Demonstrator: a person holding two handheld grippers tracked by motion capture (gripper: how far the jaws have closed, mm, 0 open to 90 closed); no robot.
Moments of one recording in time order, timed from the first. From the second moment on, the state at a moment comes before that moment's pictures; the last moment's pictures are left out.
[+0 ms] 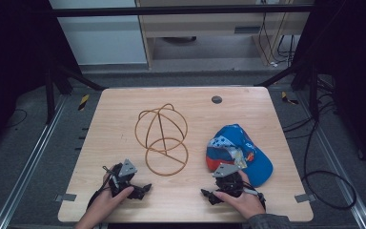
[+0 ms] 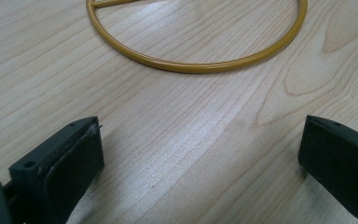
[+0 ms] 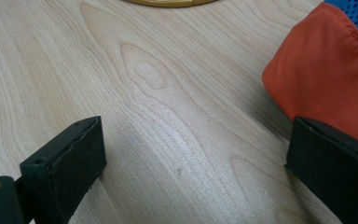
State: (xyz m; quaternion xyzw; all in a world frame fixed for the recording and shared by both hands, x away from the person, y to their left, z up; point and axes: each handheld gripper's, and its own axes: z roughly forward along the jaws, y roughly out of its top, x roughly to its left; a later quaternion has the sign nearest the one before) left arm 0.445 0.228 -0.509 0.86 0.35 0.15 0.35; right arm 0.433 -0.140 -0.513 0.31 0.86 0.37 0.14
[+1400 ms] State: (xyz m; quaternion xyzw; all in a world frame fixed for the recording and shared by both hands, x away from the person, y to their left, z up) left arm 0.444 0.228 -0.509 0.86 0.35 0.15 0.35; right arm 0.431 -0.214 -0.436 0.37 0.85 0.33 0.18
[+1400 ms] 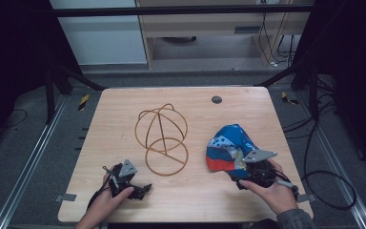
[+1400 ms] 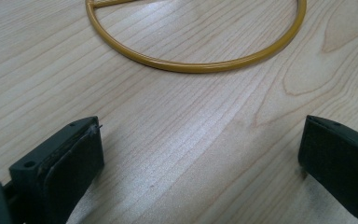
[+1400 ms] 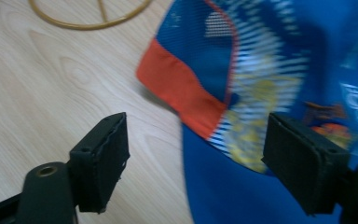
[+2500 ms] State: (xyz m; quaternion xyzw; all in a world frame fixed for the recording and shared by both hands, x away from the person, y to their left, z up) left arm 0.444 0.228 -0.509 0.86 0.35 0.15 0.35; right arm 0.518 -0.219 -0.408 0.41 0.87 0.24 0.13
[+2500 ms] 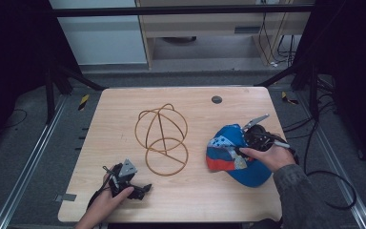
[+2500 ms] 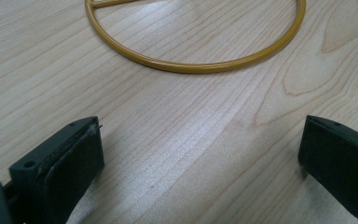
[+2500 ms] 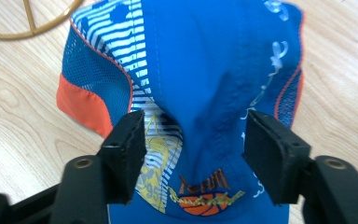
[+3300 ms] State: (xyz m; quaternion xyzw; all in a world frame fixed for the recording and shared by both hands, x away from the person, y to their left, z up) left arm 0.444 0.228 -0.510 0.86 0.35 0.15 0.35; right arm 0.523 -0.222 -0.412 0.40 0.88 0.24 0.09
